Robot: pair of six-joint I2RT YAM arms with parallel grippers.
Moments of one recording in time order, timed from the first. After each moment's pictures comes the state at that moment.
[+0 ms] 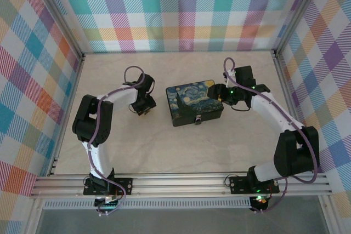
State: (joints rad) left arm -0.37 1.89 1.24 -0.65 -0.04 -0.89; right arm 0.24 1.44 1.08 -0.55 -0.49 0.44
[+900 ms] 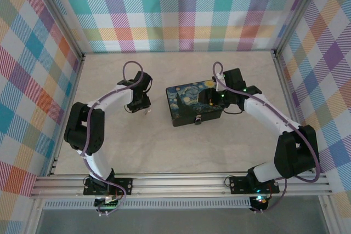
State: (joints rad) left arm -0.38 1.76 1.24 -0.77 -0.19 -0.70; right arm 0.37 1.44 1.08 -0.54 -0.48 0.47
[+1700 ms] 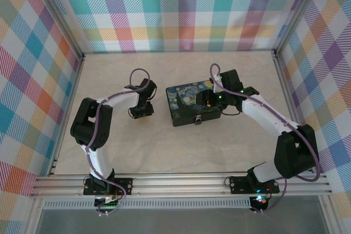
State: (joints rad) left arm -0.43 1.84 1.18 -0.74 -0.17 -0.68; right arm 0.40 1.45 1.07 -0.53 -0.46 0.49
